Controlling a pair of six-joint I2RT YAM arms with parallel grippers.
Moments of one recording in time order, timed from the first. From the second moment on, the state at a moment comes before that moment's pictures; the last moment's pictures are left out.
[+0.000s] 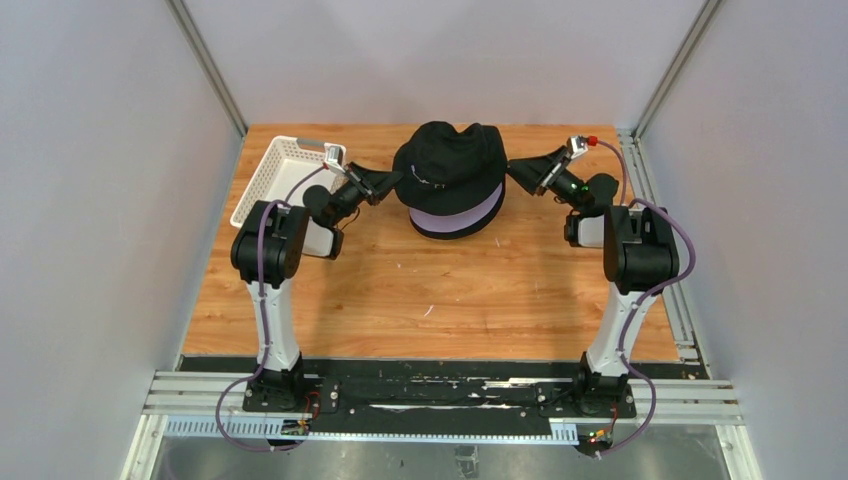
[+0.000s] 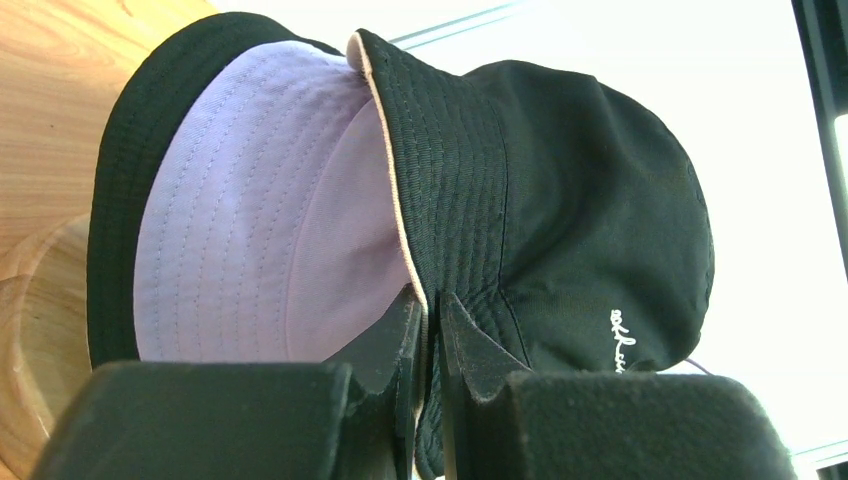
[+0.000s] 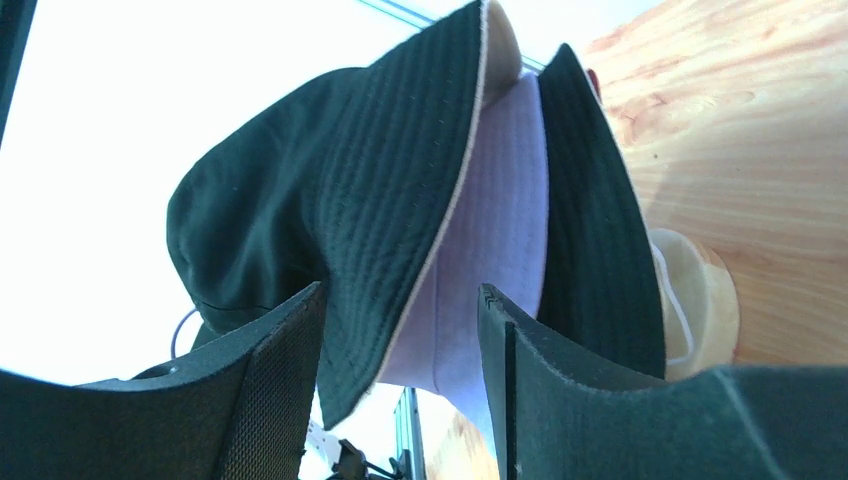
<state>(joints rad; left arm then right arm) -0.17 2.09 0.89 1.50 0.65 -1.51 -0.04 2.02 0.95 1.41 -0.91 1.46</state>
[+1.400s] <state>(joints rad) -0.17 2.10 0.92 1.50 0.65 -1.51 0.04 2.03 0.98 1.45 -0.93 1.53</state>
